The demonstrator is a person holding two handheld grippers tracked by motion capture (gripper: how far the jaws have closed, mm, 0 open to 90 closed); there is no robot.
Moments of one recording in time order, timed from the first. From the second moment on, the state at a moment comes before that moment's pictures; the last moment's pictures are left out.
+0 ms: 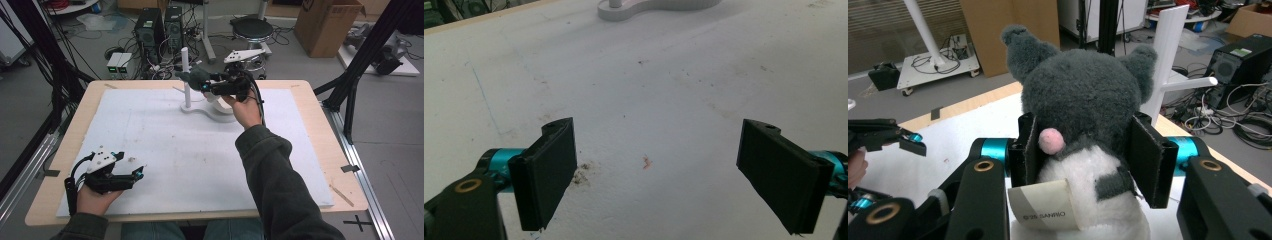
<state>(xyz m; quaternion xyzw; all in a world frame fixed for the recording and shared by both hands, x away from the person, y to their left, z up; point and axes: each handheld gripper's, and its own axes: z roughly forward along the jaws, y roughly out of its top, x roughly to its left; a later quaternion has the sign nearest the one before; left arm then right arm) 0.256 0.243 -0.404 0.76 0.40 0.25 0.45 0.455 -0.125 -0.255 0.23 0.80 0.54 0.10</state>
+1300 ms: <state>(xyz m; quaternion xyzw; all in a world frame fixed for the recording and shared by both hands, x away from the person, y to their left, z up) 0.256 0.245 -0.404 0.76 0.40 0.25 0.45 0.481 -0.115 -0.275 0.27 0.80 0.54 0.09</state>
